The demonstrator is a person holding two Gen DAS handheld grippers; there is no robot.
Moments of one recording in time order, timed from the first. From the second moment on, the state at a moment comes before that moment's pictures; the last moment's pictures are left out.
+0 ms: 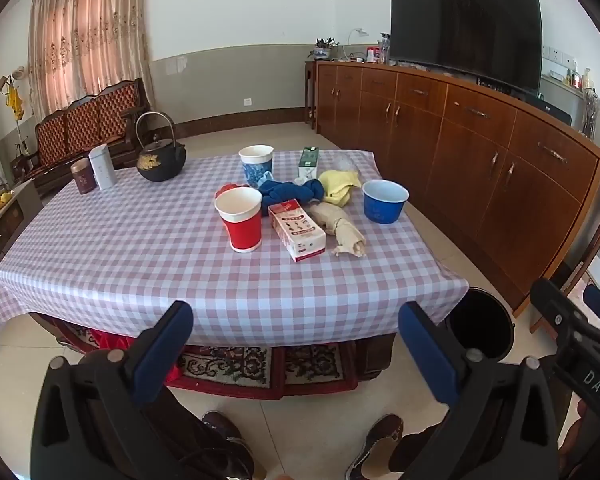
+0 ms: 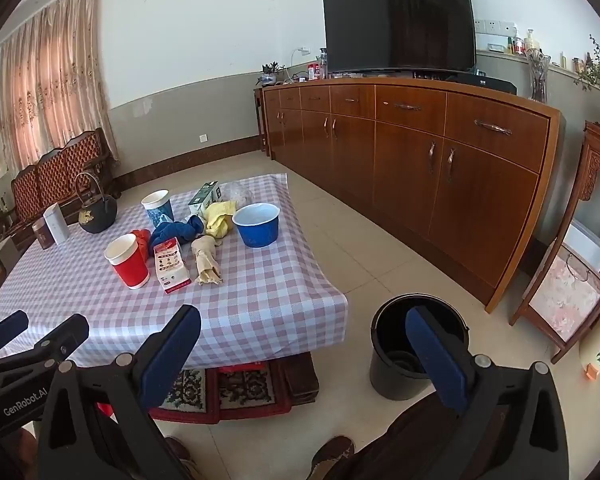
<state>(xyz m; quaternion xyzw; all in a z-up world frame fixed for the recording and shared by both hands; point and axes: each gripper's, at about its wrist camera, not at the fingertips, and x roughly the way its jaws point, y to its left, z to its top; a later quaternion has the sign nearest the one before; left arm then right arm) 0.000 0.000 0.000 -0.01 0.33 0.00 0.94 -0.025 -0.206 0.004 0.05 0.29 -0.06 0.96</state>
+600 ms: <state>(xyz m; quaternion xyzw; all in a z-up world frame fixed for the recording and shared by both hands) -0.002 0.004 0.006 -0.01 0.31 0.01 0.95 -0.030 -0.201 0.013 0.04 0.27 -0.05 0.96</state>
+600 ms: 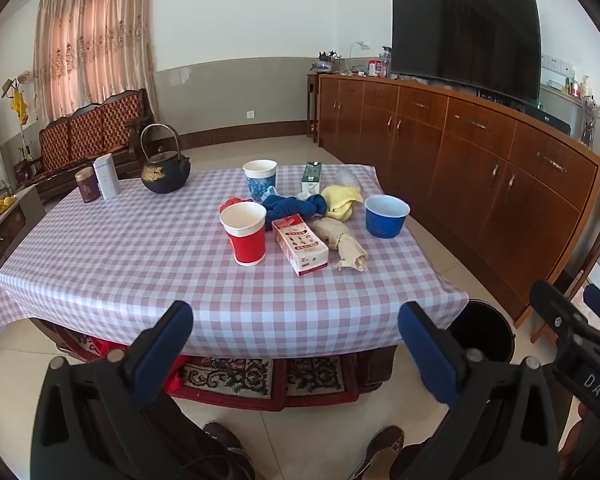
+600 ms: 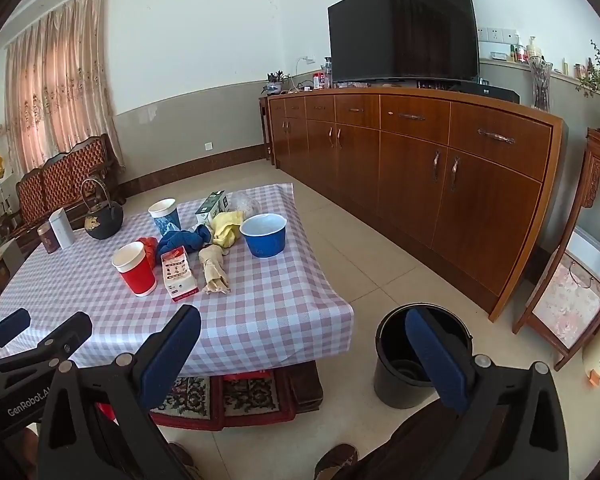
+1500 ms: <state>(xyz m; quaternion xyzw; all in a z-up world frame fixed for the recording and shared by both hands) -0.002 0.009 0.007 -0.02 0.31 0.01 0.95 -0.029 -0.200 0.015 0.05 0.26 -0.05 0.96</state>
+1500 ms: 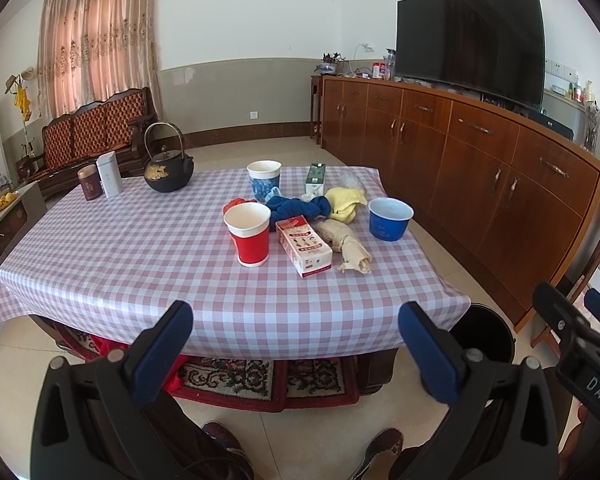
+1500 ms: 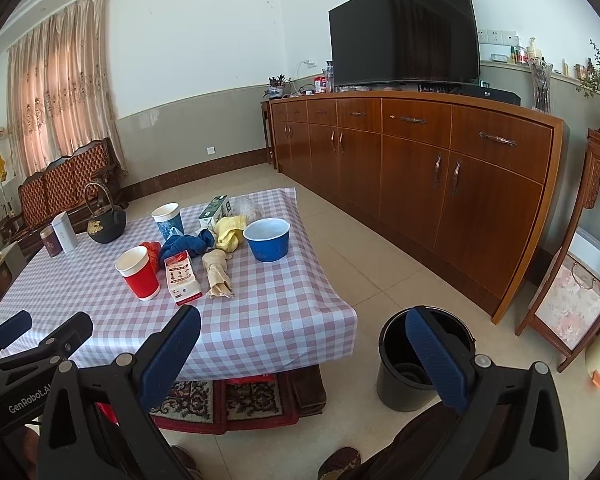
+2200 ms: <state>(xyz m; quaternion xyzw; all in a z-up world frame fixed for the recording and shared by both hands) -0.001 0.014 0.003 -0.02 0.31 0.02 0.95 -0.029 -0.195 0.008 0.04 0.27 -0.05 0.96</state>
